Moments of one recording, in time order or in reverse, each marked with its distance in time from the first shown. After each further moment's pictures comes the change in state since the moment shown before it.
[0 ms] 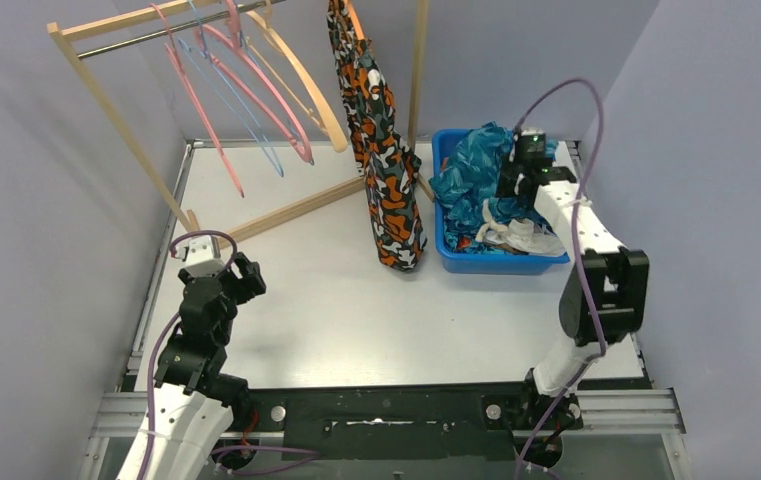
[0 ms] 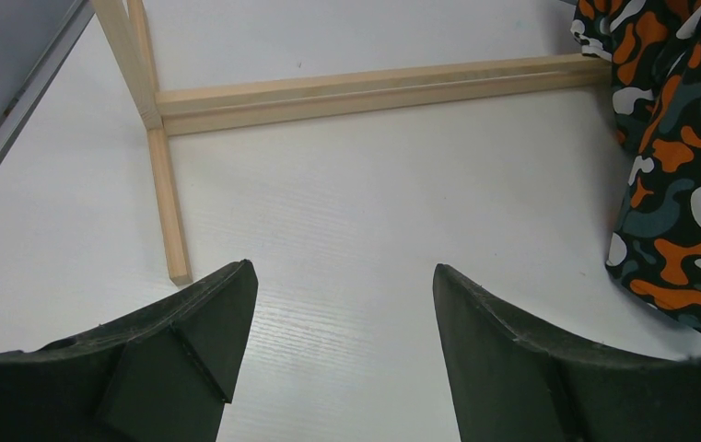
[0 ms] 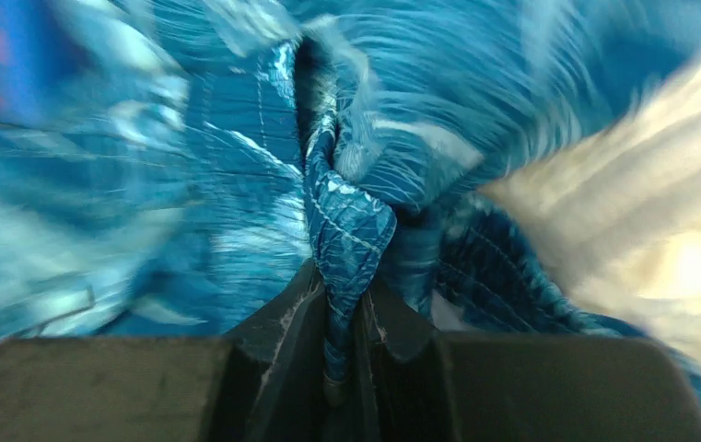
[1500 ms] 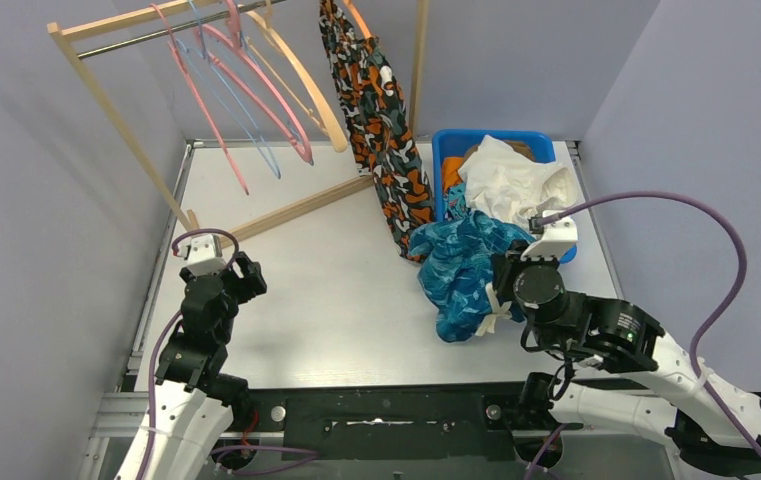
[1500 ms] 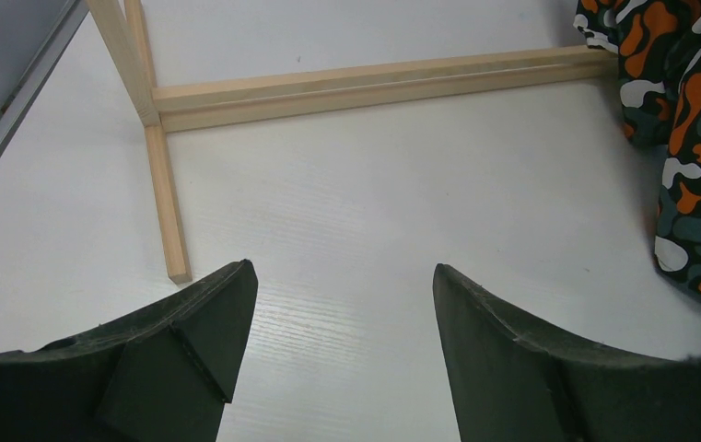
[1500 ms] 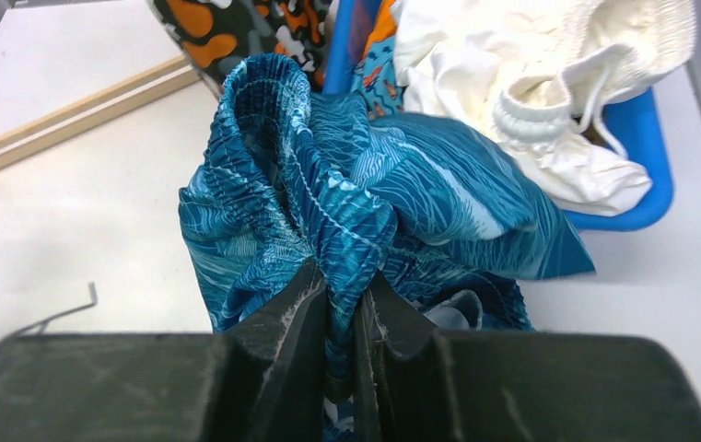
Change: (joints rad) left arm 0.000 0.021 0.000 0.006 0.004 0.004; right arm 1.000 -0.875 -0.375 -0.380 0.782 0.407
